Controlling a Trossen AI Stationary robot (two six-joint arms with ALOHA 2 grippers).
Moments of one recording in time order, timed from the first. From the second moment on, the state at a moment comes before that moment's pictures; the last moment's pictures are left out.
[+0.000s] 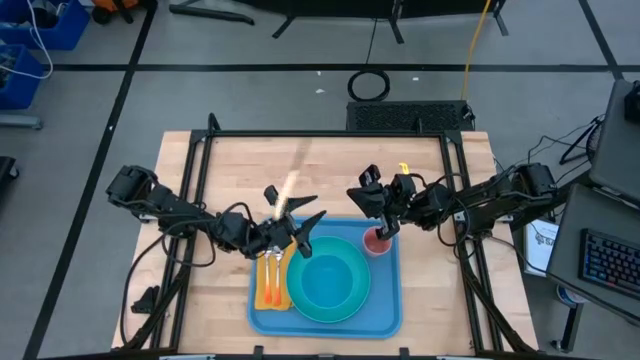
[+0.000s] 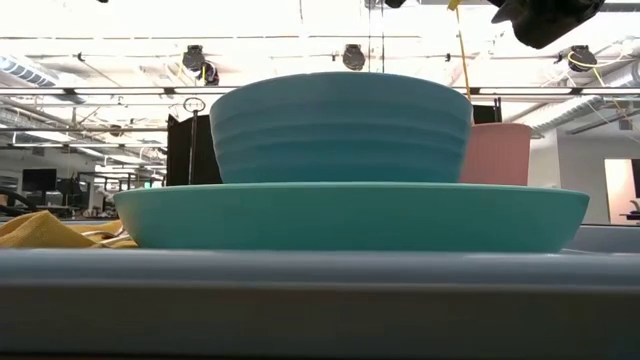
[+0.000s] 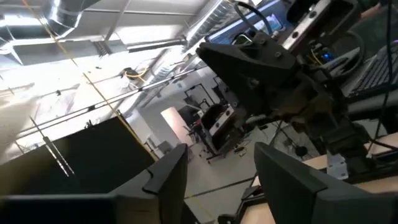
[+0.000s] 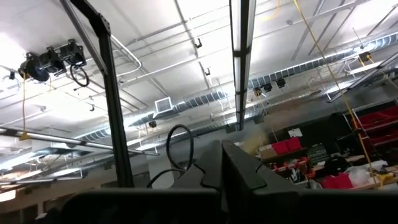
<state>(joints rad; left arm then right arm) -0.36 1.57 0.86 1.15 -0.74 0.91 0.11 1.46 0.70 1.44 0.11 0.26</state>
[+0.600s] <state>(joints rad) -0.57 1.57 0.86 1.08 -0.98 0.87 0.11 1.46 0.70 1.37 0.02 0.30</state>
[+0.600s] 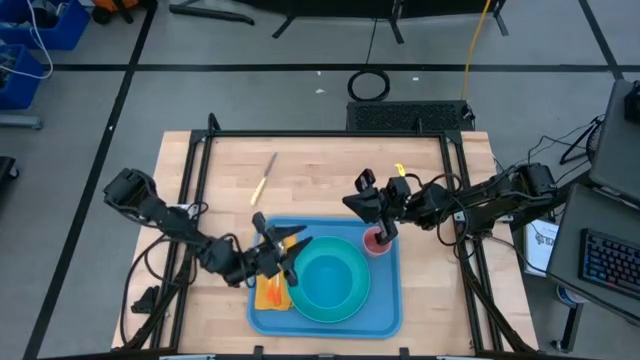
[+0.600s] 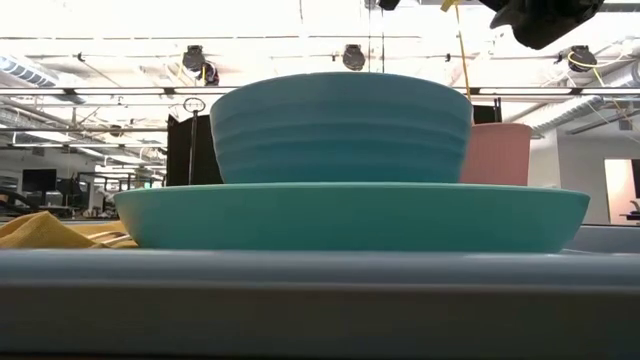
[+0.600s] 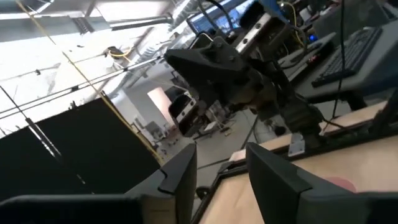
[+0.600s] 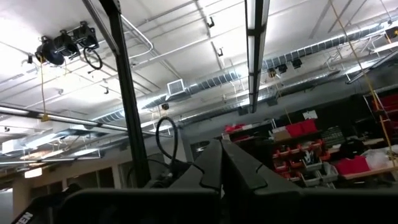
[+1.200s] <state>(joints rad) -0.60 1.57 0.86 1.11 -1.11 0.99 0.11 1.46 0.70 1.31 -0.01 0.29</state>
